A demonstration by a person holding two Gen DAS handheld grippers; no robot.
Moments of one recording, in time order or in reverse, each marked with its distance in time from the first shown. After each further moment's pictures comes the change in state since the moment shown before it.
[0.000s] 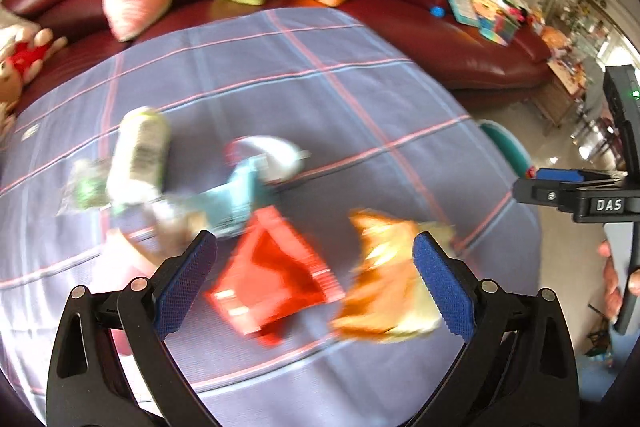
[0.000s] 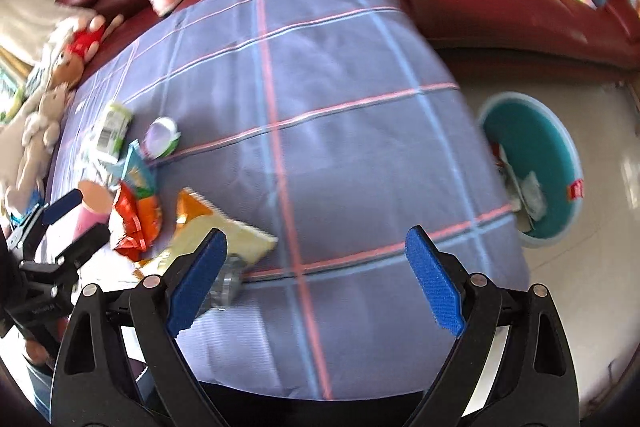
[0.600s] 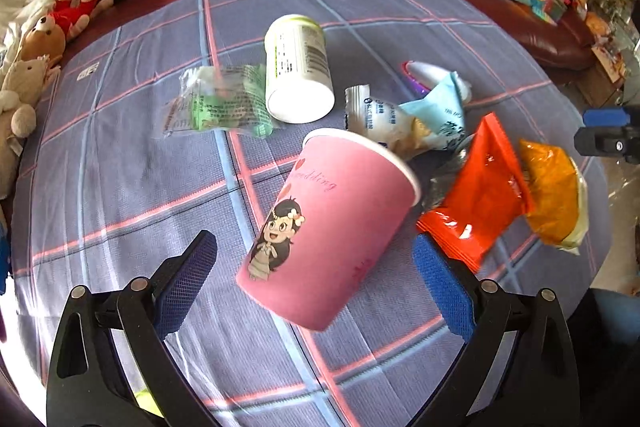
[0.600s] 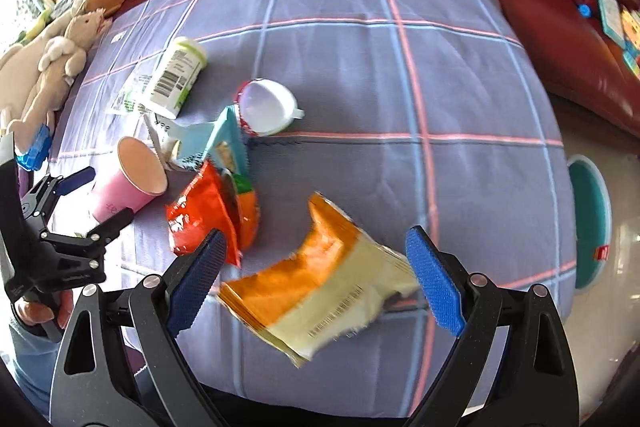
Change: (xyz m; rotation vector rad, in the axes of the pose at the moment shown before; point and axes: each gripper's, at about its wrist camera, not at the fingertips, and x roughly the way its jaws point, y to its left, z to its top) left arm 0.012 0.125 -0.047 -0.017 0.116 0.128; right arm 0.045 0.136 0.019 -0.221 0.097 0.013
